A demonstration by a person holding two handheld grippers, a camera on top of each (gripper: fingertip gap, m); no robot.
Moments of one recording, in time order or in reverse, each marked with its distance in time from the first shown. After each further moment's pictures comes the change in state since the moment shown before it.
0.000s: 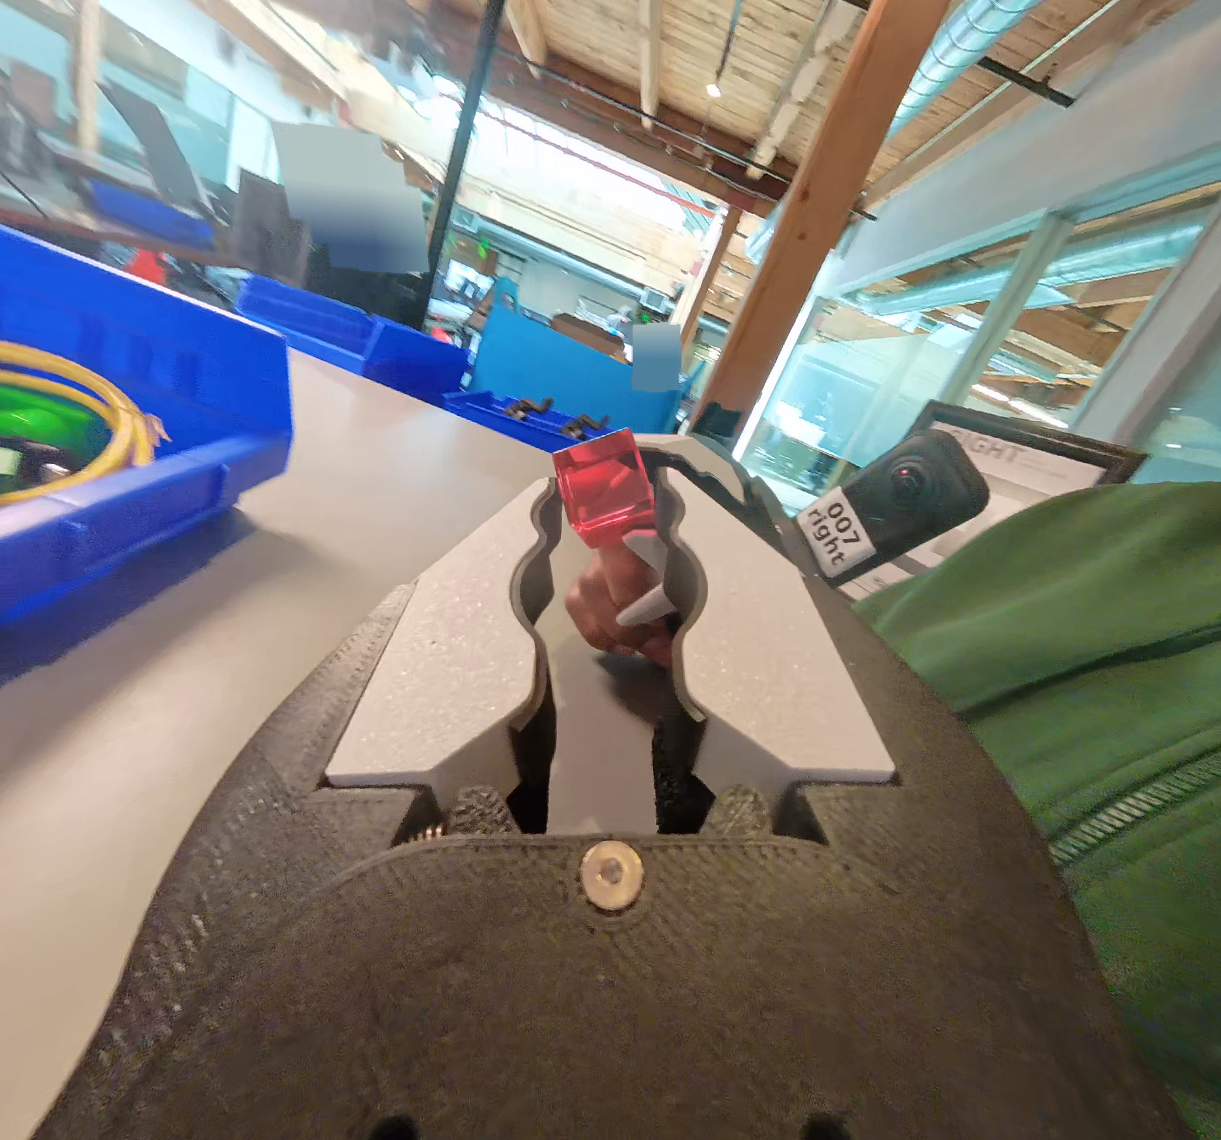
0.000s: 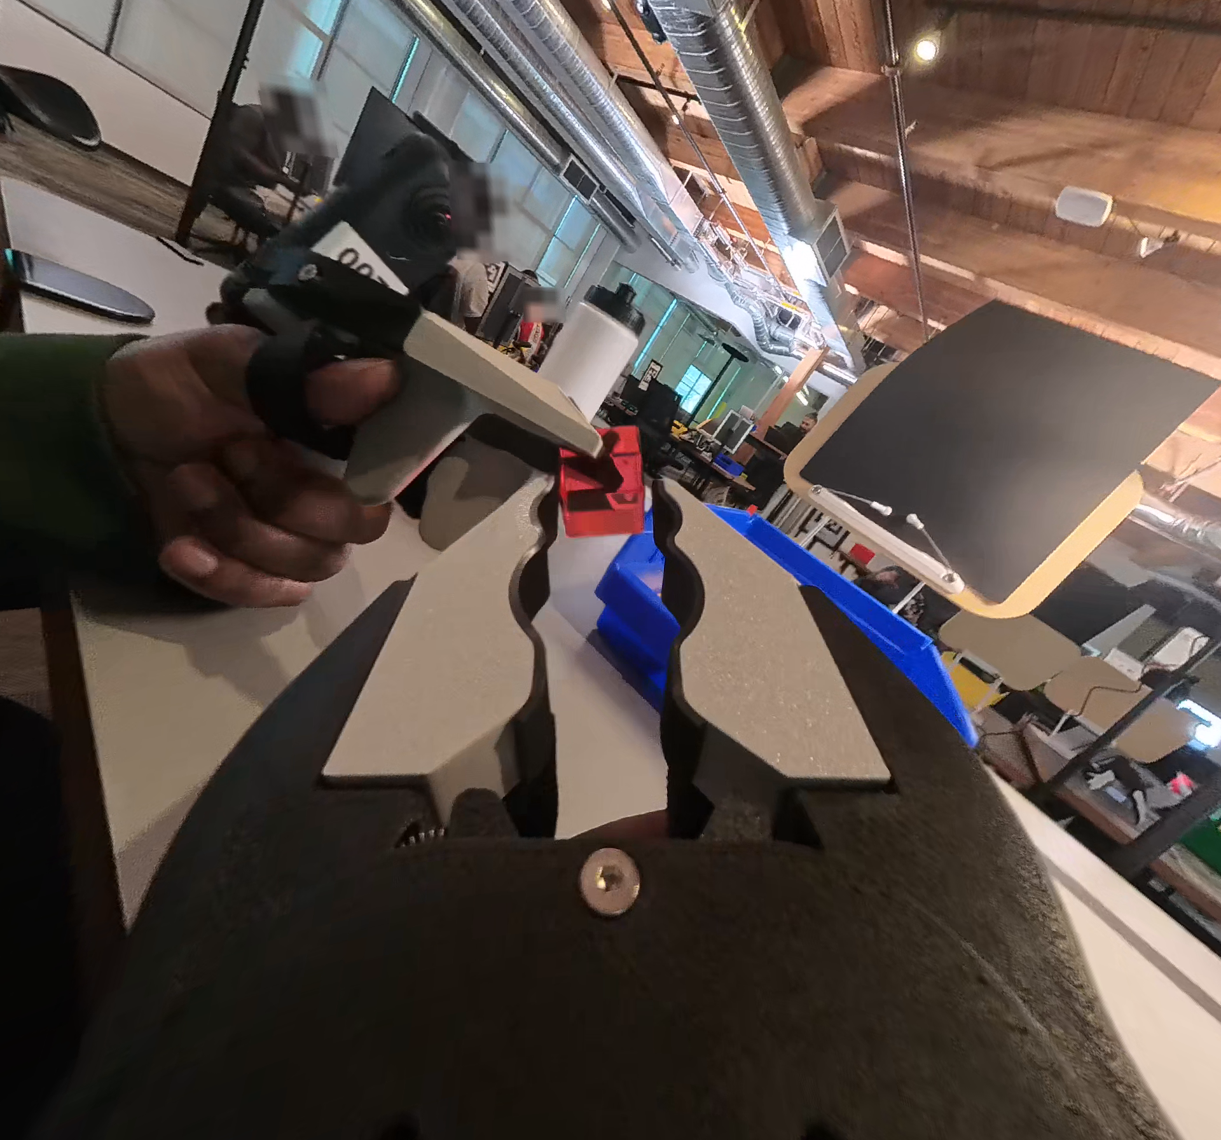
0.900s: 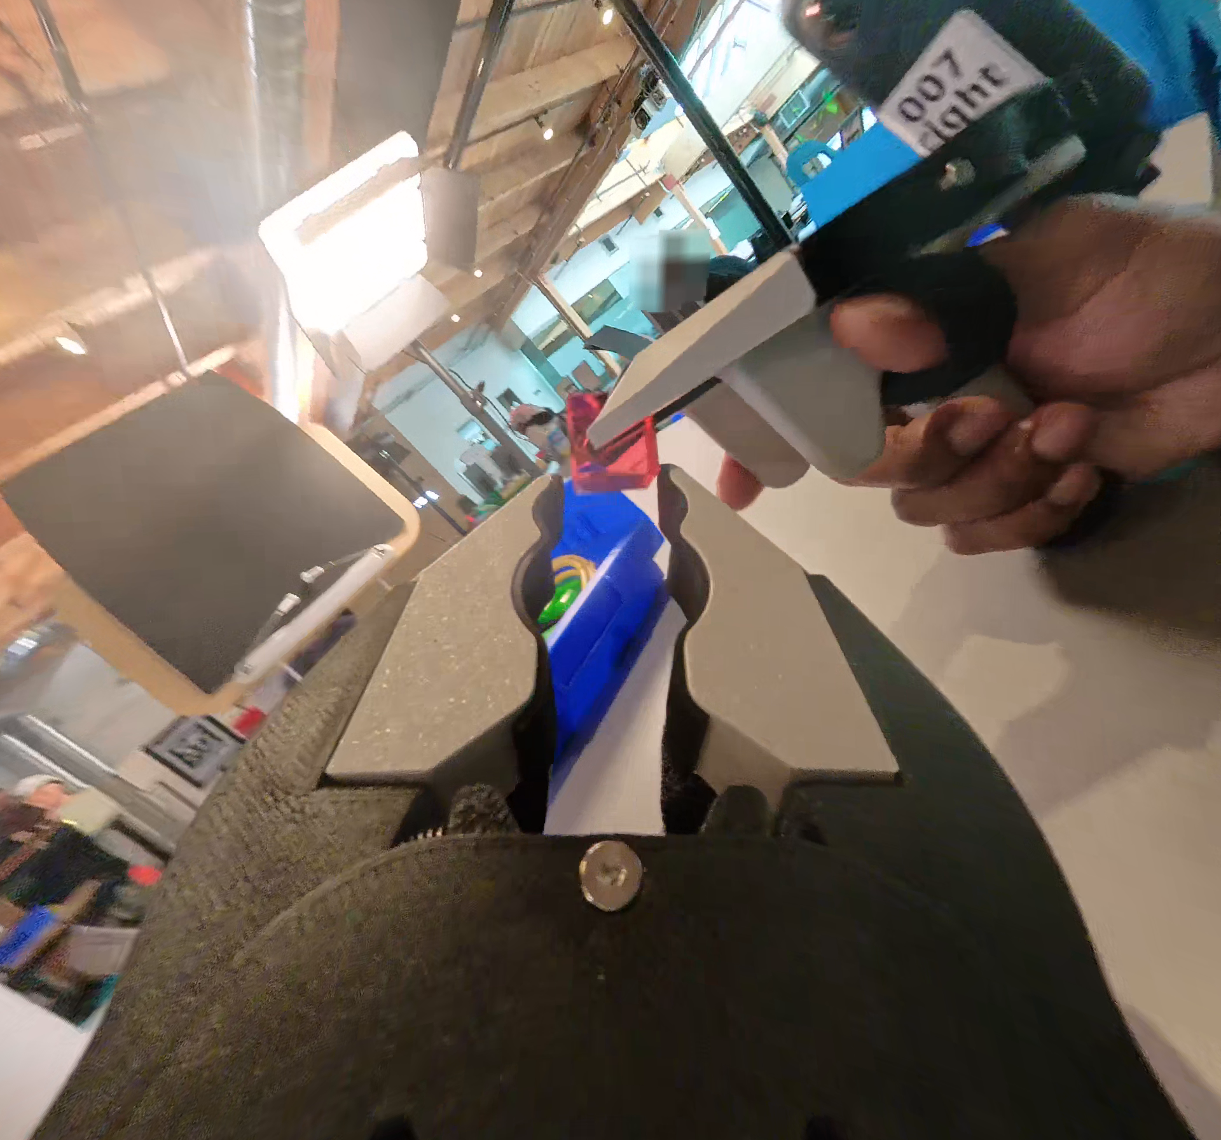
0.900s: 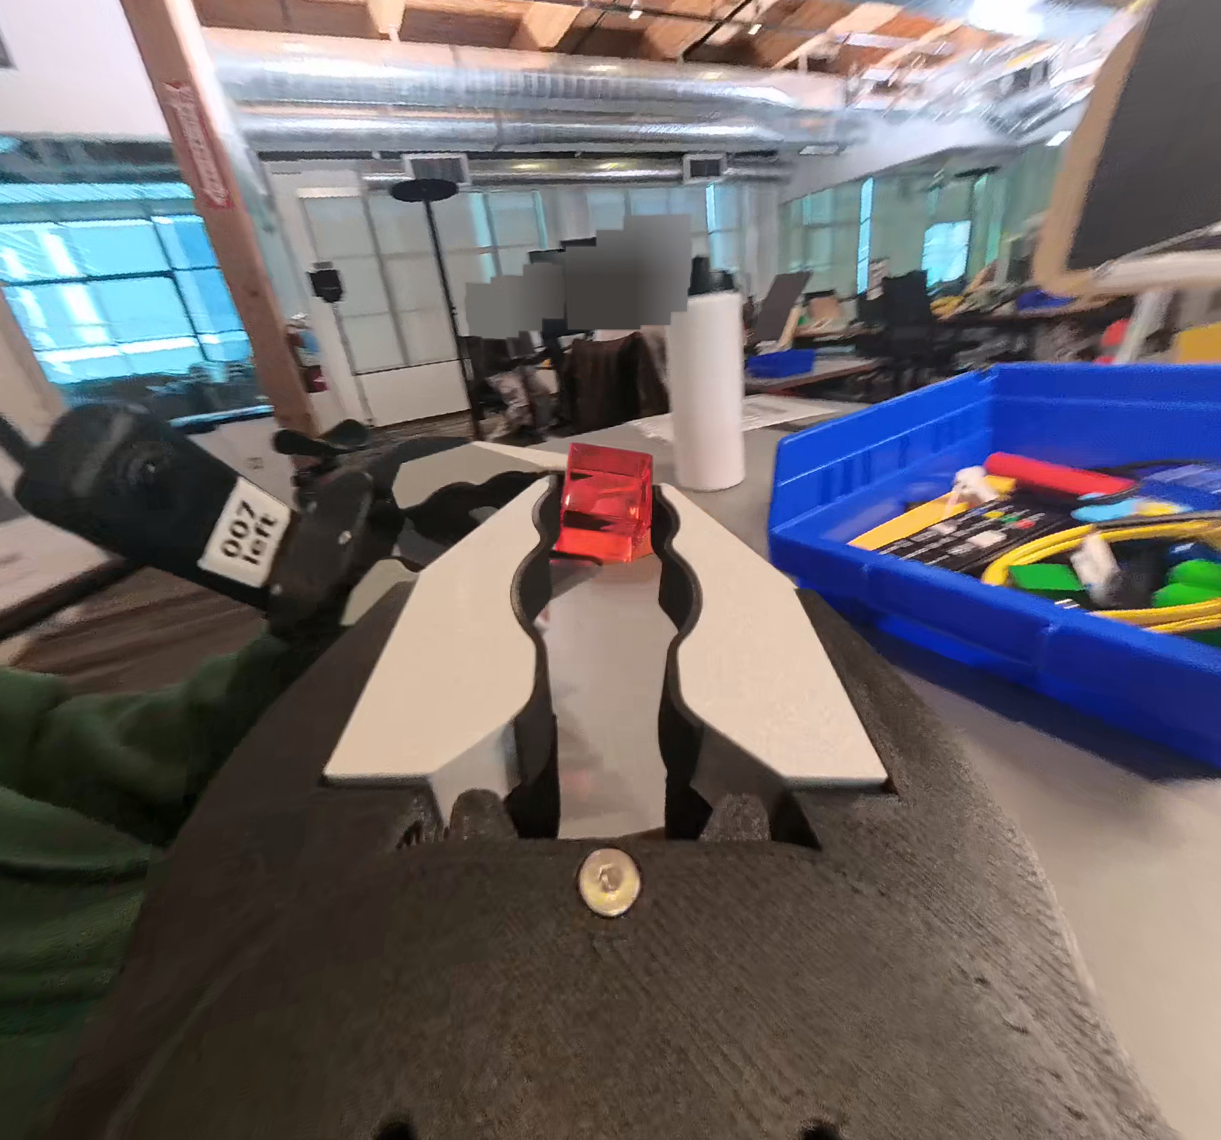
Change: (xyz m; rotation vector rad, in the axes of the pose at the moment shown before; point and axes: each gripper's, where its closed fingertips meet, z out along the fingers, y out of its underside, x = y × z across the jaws) left arm -0.012 0.007 0.014 -0.105 -0.487 1.183; right arm 0.022 0.005 -0.003 0.028 -0.189 0.702
